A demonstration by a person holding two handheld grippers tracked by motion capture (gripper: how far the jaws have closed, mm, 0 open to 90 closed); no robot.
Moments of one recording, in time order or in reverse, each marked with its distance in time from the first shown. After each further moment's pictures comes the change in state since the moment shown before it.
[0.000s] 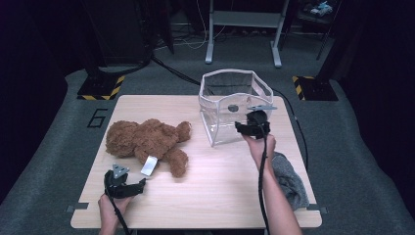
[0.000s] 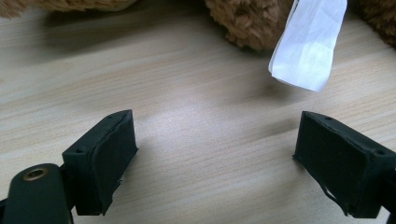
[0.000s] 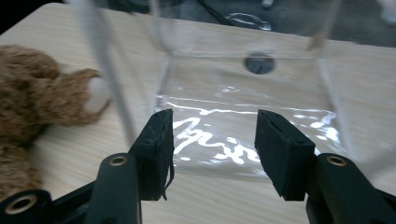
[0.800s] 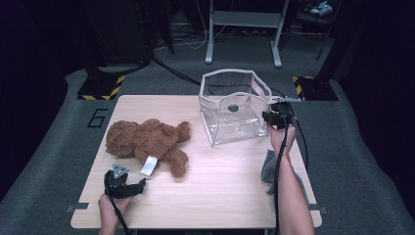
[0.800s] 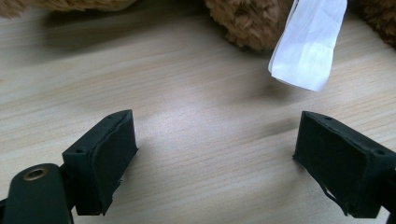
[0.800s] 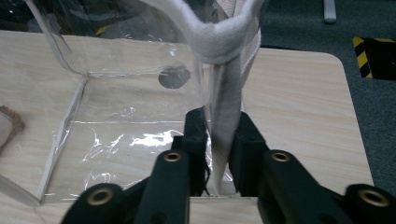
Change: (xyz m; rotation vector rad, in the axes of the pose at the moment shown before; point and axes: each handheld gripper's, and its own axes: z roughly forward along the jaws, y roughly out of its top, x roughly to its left) left arm 0.001 0.000 0.000 0.000 0.002 0.009; right arm -0.078 0.011 0.010 -0.029 -0.114 0.073
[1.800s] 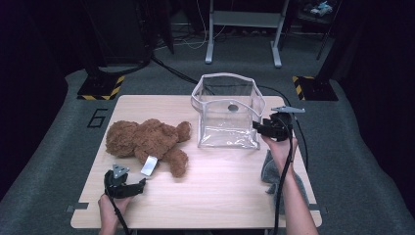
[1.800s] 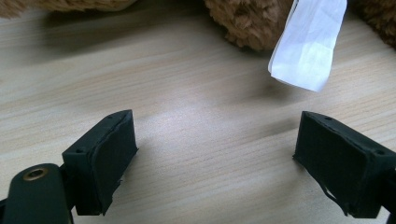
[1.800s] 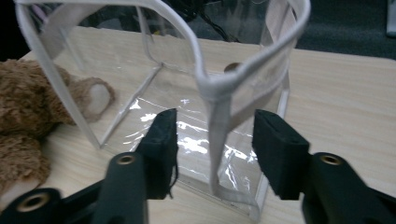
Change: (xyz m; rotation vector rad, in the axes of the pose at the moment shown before) left arm 0.000 0.000 0.000 0.004 -0.001 -0.002; right arm 0.031 -0.017 -0.058 -0.039 0.187 -0.054
